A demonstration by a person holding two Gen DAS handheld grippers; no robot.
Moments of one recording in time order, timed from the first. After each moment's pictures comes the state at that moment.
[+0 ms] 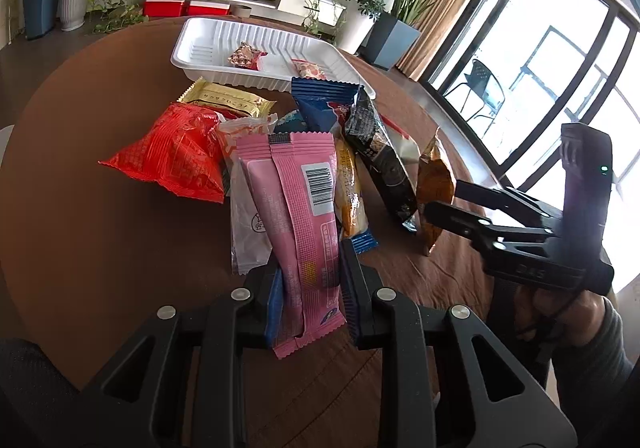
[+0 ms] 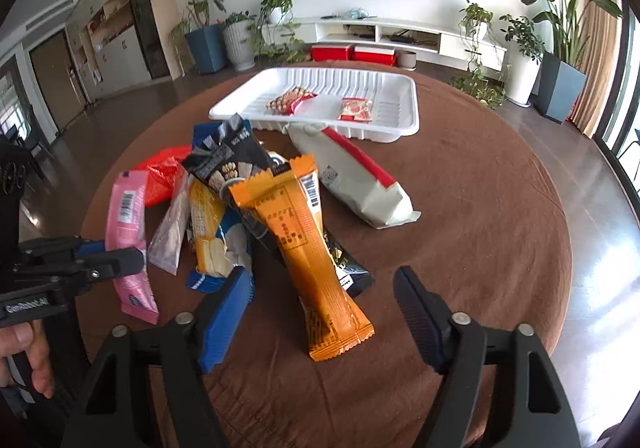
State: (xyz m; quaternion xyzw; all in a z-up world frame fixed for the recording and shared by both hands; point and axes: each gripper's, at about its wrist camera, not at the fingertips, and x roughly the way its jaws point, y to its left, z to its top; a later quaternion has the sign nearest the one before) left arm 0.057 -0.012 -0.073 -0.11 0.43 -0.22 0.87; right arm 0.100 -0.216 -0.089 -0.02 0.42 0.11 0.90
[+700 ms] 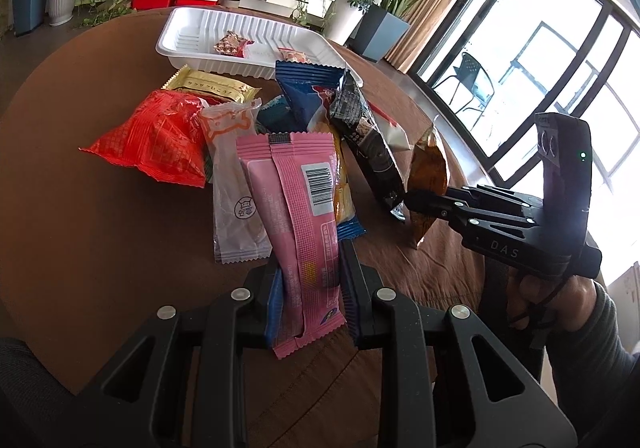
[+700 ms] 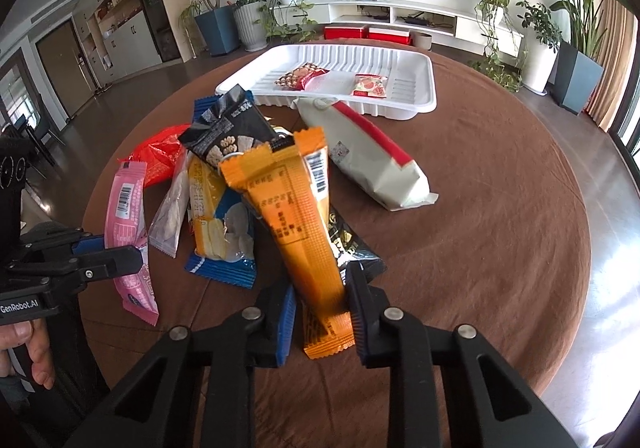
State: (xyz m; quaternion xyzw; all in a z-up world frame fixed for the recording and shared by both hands) left arm 0.055 -0.019 -0.079 -0.11 0.44 -0.24 0.86; right arm 0.105 -0.219 -0.101 -0.01 0.45 0.14 0.88
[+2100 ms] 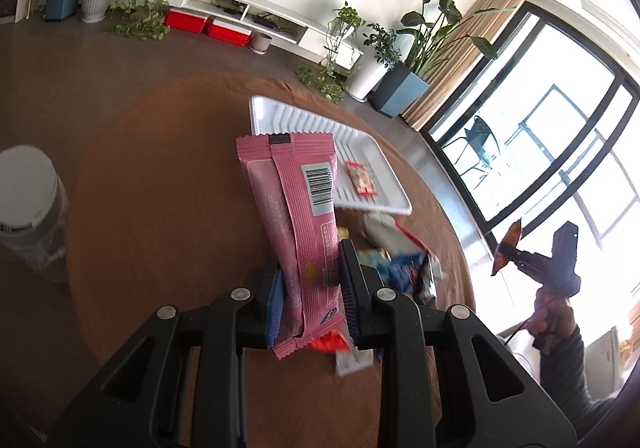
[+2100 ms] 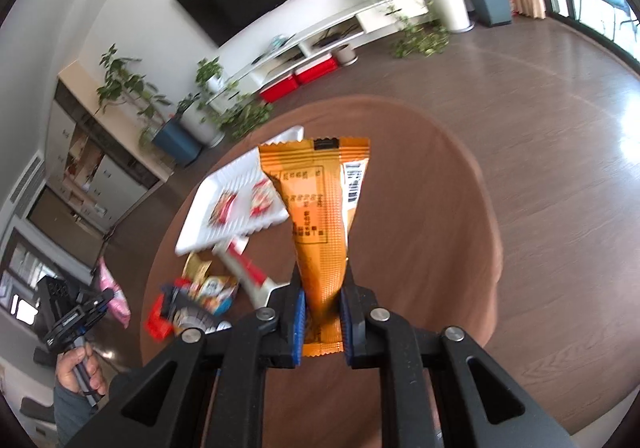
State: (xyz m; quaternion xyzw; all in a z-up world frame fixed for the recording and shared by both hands) left arm 0.146 0.116 0.007 -0.19 0.39 -0.20 0.88; right arm 0.138 -0.394 -0.042 0.25 0.40 0.06 0.88
